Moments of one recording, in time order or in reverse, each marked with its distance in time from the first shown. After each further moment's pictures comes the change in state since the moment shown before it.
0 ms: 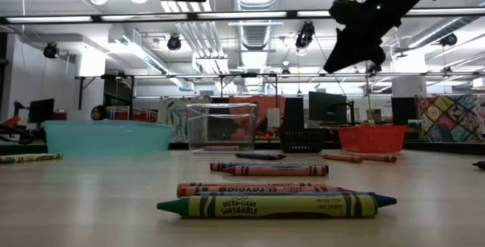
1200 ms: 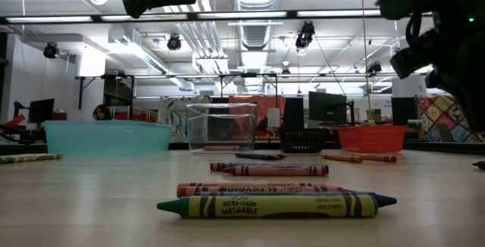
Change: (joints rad) left arm -0.177 0.000 -0.063 0.009 -0.048 -0.533; right arm 0.478 0.273 0.011 -0.632 -0.340 0.293
